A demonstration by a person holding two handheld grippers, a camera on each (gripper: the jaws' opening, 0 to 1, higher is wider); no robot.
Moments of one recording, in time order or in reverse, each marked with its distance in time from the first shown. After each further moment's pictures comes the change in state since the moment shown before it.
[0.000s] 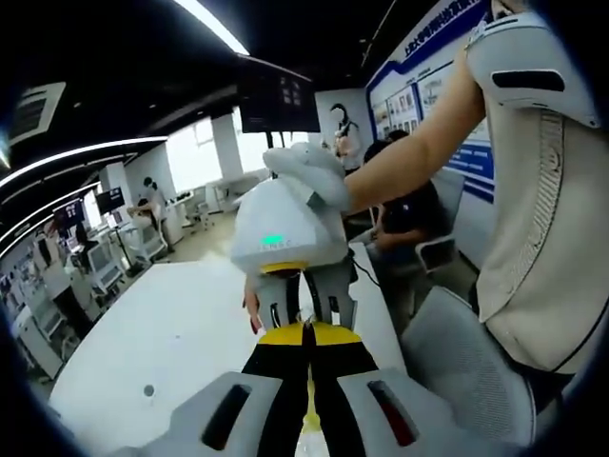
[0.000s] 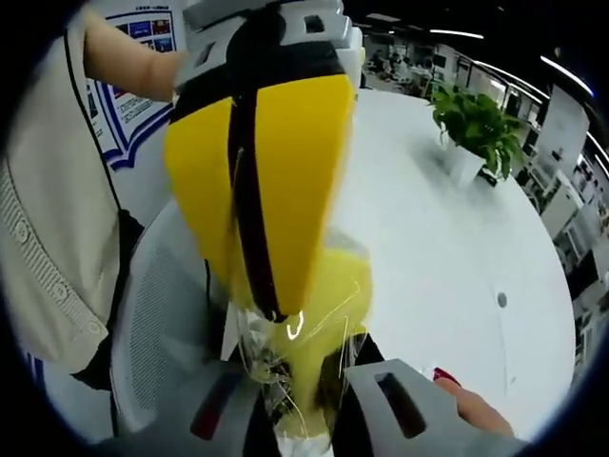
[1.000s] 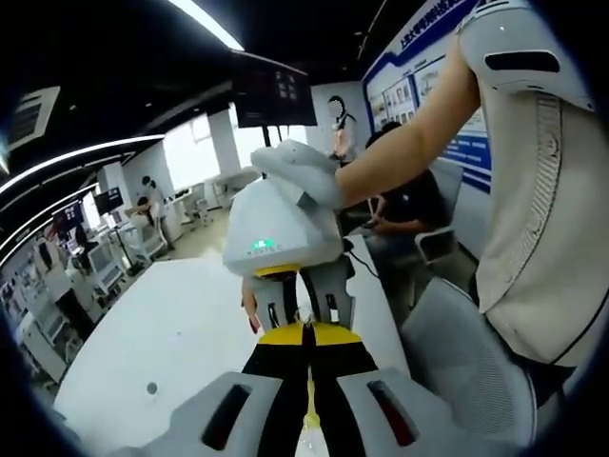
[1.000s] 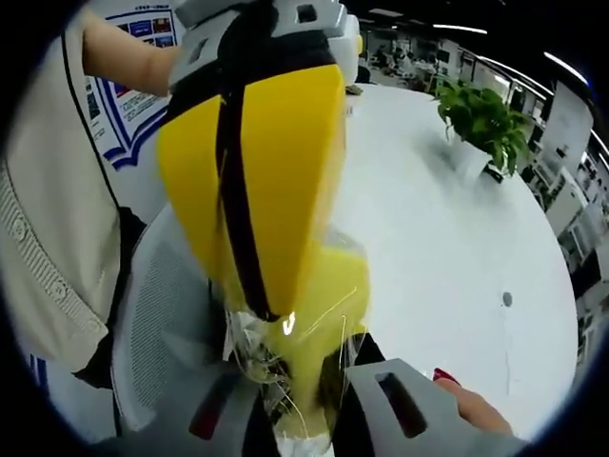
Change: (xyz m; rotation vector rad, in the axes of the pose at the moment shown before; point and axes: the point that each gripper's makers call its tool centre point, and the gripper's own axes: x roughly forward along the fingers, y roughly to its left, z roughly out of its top) left arm -0.001 -0.001 -0.003 0.012 0.029 -0.002; right arm 0.006 0.002 -0.001 -0.021 0.014 0.004
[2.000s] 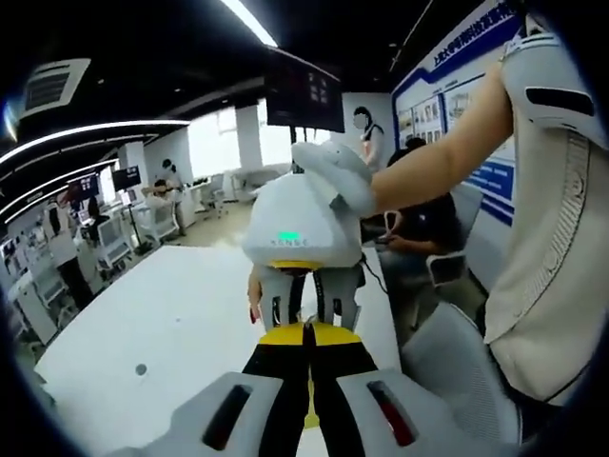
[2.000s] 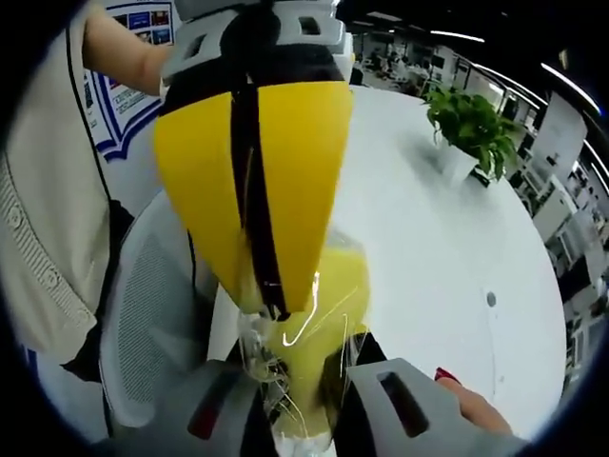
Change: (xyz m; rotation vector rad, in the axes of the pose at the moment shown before) left arm 0.003 0.015 -0.001 -0.151 -0.035 0.066; right arm -0.009 -0.015 -0.006 -0.003 0.009 -0.047
